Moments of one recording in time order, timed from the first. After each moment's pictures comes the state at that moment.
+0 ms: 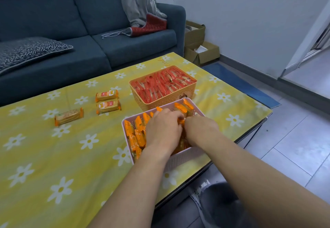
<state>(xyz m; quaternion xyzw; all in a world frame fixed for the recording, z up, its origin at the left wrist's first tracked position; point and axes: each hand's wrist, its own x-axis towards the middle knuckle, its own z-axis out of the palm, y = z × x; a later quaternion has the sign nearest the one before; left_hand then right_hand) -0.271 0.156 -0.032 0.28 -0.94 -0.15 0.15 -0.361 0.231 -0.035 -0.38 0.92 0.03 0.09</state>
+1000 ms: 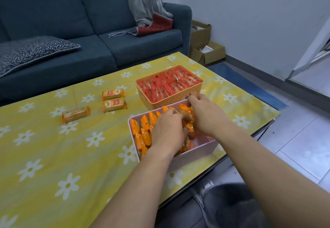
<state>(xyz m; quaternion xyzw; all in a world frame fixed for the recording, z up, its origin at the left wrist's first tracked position) -0.269 0.152 -0.037 0.27 -0.93 -0.19 0.13 -0.383 0.232 -0.017 -0.46 0.88 -0.13 0.02</state>
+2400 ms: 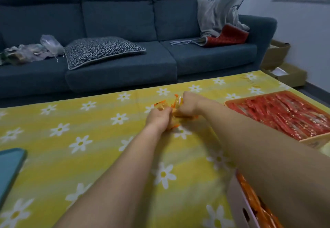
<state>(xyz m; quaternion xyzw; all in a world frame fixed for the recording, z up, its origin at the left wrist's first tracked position) -0.212 -0.172 -0.088 0.56 -0.62 -0.50 0.24 -0.339 -0.142 -0.050 -0.51 0.84 -0.05 0.16</state>
